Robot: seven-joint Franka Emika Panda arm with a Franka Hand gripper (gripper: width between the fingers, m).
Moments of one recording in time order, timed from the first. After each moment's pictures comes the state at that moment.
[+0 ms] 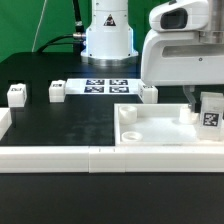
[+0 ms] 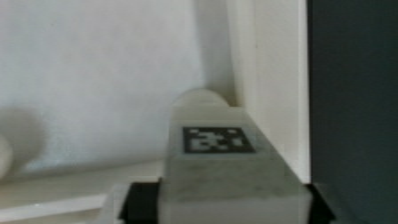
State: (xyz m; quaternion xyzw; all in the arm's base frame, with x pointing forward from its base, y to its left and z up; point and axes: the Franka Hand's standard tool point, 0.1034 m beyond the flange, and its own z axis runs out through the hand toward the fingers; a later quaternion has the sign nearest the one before) arm 0.634 0.122 0.070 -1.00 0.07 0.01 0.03
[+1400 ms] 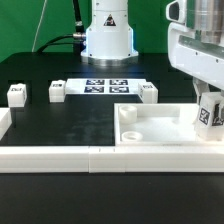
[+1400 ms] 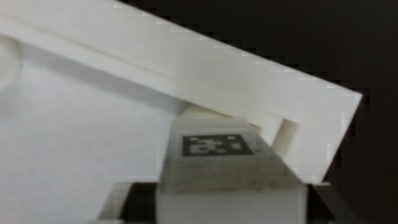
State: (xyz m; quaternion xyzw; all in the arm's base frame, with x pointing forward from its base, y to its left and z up) arm 0.633 0.126 0.070 -0.77 0.63 0.02 0.02
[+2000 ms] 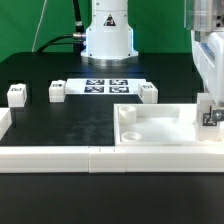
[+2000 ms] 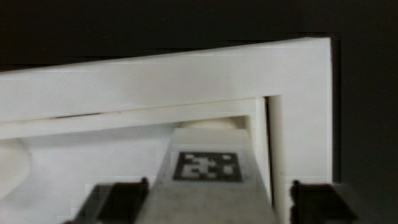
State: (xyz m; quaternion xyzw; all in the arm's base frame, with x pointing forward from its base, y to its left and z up) arm 0.635 0.126 0.069 -0.67 0.75 0.02 0.03
